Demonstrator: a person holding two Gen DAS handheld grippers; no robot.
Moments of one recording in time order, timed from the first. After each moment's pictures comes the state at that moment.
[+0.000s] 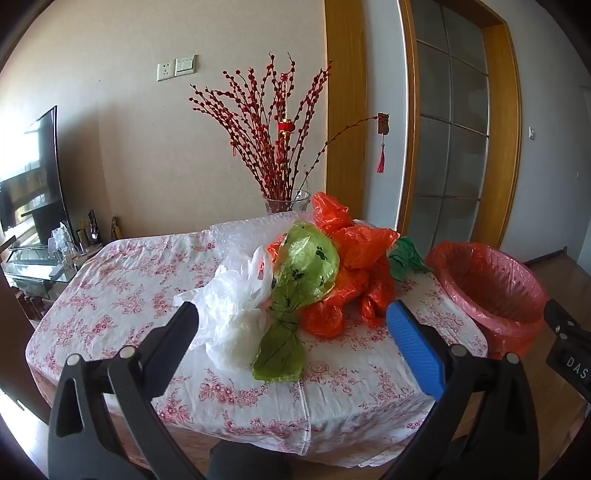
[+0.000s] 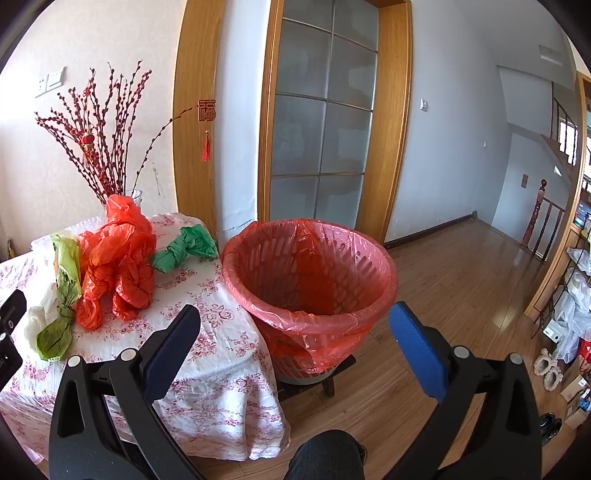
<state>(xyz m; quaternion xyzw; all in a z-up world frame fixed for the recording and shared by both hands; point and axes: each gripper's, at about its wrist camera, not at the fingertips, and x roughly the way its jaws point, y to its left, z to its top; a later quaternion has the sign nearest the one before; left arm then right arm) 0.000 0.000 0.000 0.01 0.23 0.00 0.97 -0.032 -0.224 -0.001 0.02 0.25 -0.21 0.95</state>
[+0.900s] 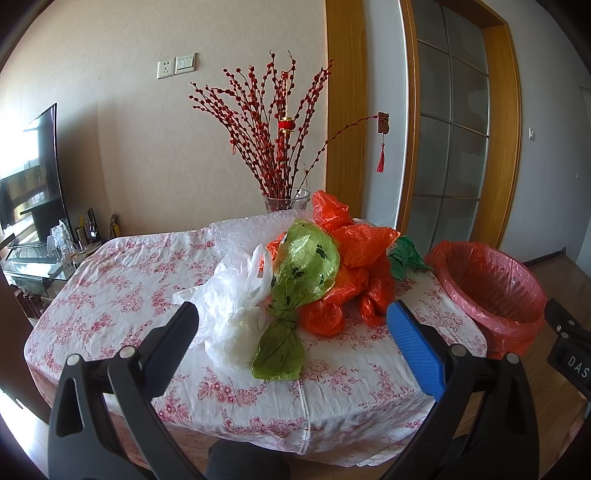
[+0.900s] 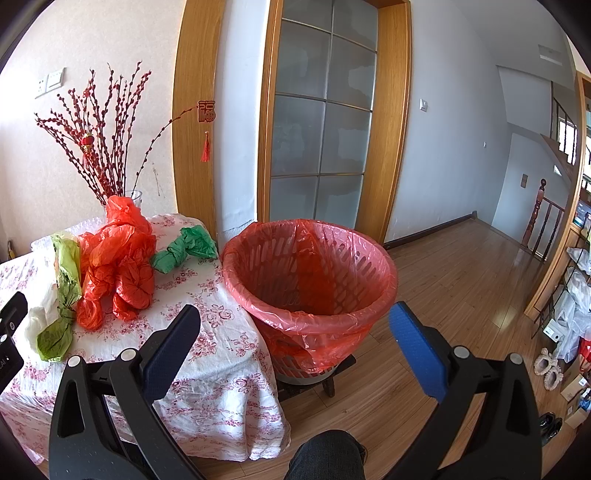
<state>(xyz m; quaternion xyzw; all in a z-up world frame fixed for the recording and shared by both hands) -0.001 0.000 0.001 0.01 0.23 0.00 0.97 -0.033 -0.225 0.000 0.02 0.24 -0.21 0.95</state>
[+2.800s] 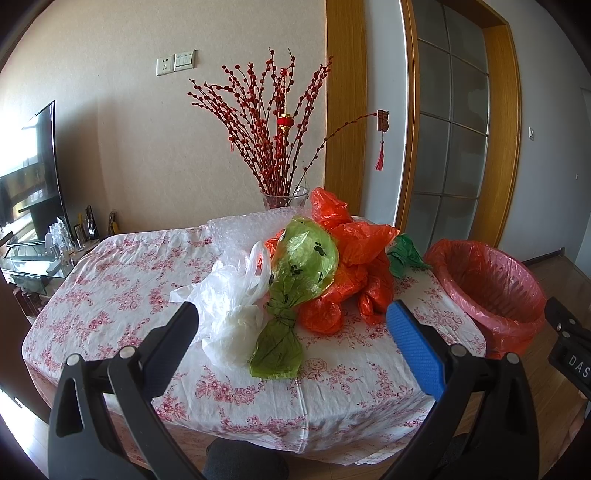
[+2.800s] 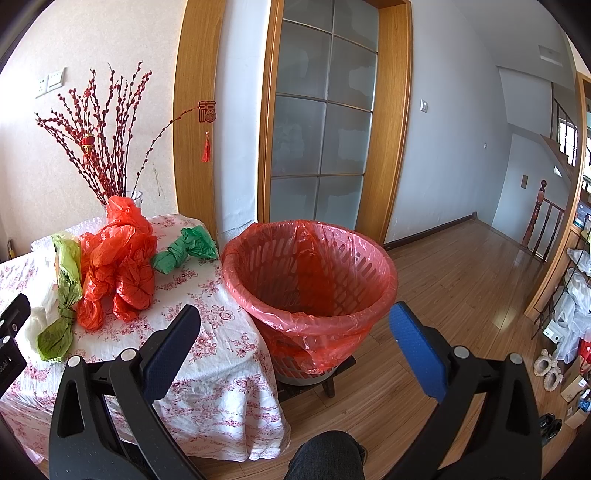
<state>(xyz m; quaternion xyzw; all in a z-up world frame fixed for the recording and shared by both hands) -0.001 -0.005 -0.007 0.00 0.24 0.00 0.97 -0.032 -0.224 0.002 0.02 0.24 -0.21 0.95</state>
